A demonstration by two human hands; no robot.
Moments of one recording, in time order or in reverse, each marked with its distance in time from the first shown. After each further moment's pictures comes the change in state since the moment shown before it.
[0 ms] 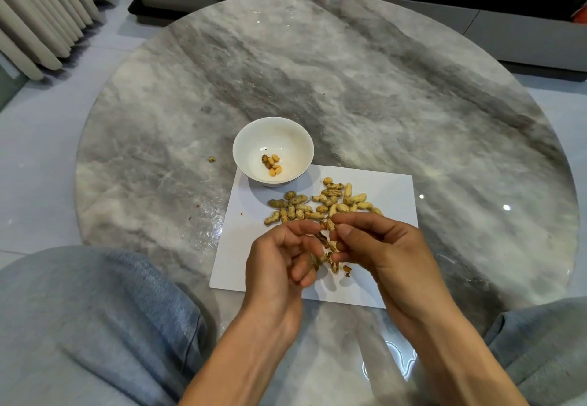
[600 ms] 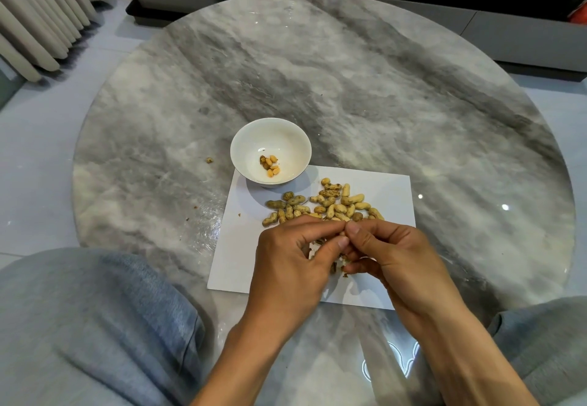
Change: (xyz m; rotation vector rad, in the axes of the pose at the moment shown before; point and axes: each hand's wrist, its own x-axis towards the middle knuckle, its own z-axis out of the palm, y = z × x) left_hand 0.012 -0.011 -0.010 0.831 -0.157 0.838; right_hand 0.001 -0.005 -0.007 -0.087 -0.009 0.072
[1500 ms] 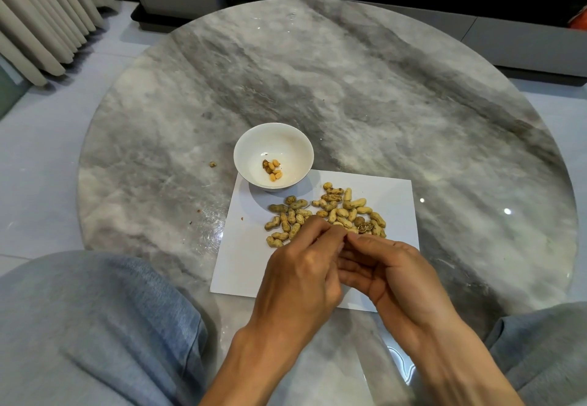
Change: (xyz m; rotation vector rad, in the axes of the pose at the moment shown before) left_hand -0.006 -0.006 0.005 0.423 -0.020 0.334; right_hand -0.008 0.002 0.009 0.276 -0.003 0.174
